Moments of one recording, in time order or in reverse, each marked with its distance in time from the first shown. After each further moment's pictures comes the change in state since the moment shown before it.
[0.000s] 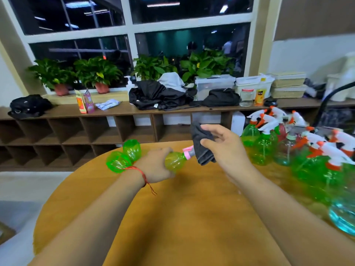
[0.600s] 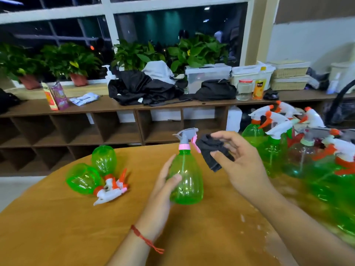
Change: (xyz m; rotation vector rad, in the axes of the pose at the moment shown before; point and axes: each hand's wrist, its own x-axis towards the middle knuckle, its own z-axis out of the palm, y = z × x) left_hand 0.053 0.044 0.109 -1.514 0.164 -0.039; right_hand 0.063 0.087 -0.053 -0.143 -0.006 -0.190
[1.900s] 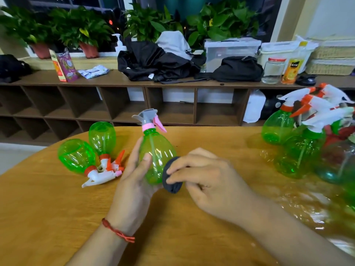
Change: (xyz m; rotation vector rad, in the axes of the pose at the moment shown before) left_hand 0.006 -0.005 -0.028 -0.234 0.210 0.099; right_hand -0.002 0.031 0.051 -0.358 -0.462 -0.578
